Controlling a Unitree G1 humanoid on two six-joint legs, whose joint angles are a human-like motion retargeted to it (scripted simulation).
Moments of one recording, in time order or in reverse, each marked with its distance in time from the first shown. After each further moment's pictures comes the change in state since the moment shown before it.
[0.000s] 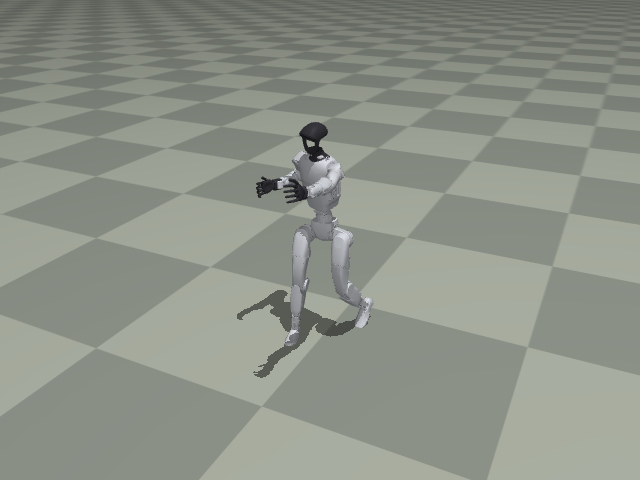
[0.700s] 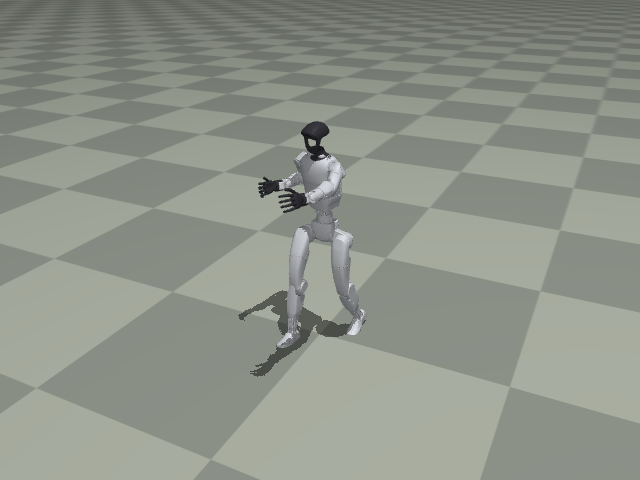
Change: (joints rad) left arm 0.207 -0.023 0.065 -0.090 0.056 0.005 -0.061; right arm -0.033 -0.002 0.034 0.030 0.048 -0.014 0.060; waist 0.008 0.034 0.001; left_leg 0.092 0.035 0.108 -0.285 -0.168 -0.046; right_leg -0.070 -0.019 -0.218 0.041 0.022 0.039
